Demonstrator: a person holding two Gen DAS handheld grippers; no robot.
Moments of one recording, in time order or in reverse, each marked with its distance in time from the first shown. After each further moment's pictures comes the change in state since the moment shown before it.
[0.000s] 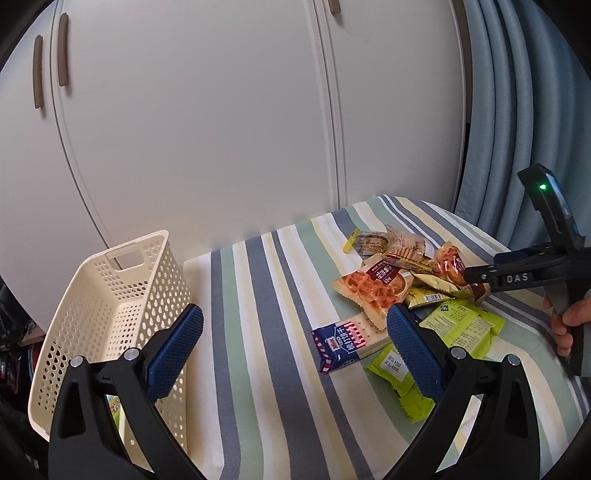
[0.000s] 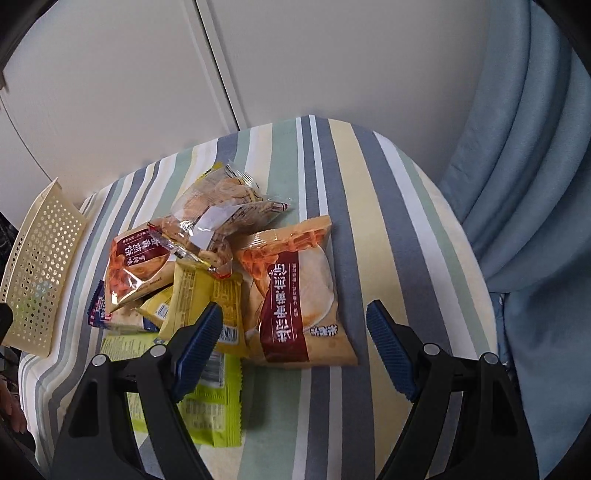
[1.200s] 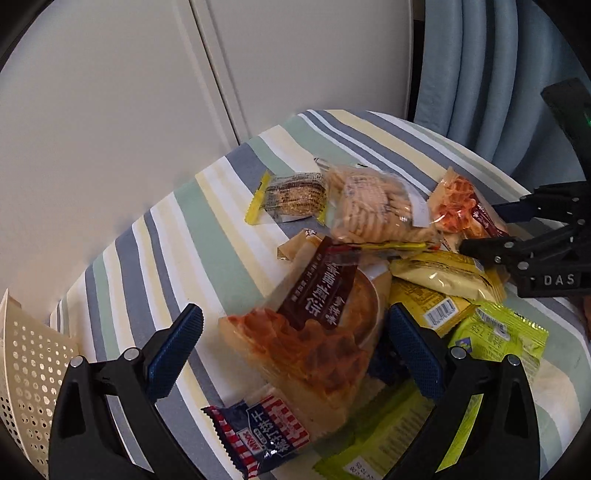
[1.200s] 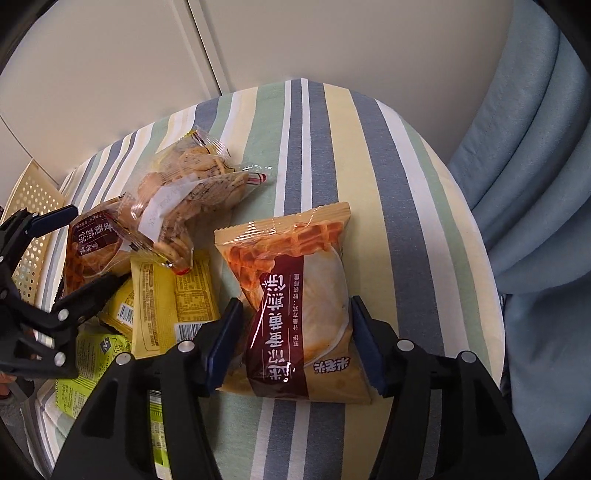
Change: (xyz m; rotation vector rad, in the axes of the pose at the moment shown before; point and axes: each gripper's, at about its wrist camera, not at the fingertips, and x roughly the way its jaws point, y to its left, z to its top) left arm 0.153 -0.071 0.023 0.245 0.302 -0.202; right arm 0.035 -0.014 0.003 -0.049 0.108 -0.024
